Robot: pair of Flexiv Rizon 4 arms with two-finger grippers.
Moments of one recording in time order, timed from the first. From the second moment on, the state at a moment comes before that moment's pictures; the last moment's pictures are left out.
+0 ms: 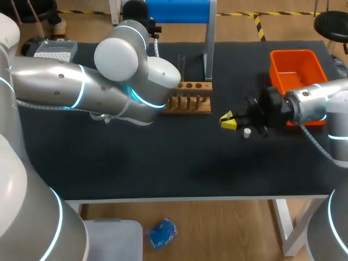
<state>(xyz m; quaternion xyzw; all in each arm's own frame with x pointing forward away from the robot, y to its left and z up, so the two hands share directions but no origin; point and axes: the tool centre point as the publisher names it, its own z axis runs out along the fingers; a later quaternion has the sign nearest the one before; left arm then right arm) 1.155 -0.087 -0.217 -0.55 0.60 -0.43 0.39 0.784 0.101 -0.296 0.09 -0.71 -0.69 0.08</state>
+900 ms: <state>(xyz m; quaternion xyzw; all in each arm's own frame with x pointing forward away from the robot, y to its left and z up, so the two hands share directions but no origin) 1.178 -0.079 -0.216 -0.54 0.60 -0.43 0.40 0.784 0.101 -0.296 0.09 -0.71 -0.69 0.08</state>
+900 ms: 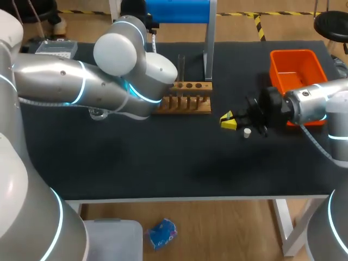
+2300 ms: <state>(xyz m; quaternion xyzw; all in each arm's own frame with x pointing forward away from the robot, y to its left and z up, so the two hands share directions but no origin) 1.185 -0.079 -0.159 -0.52 0.57 -0.45 0.45 0.784 0.101 -0.296 0.09 -0.71 -0.69 0.08</state>
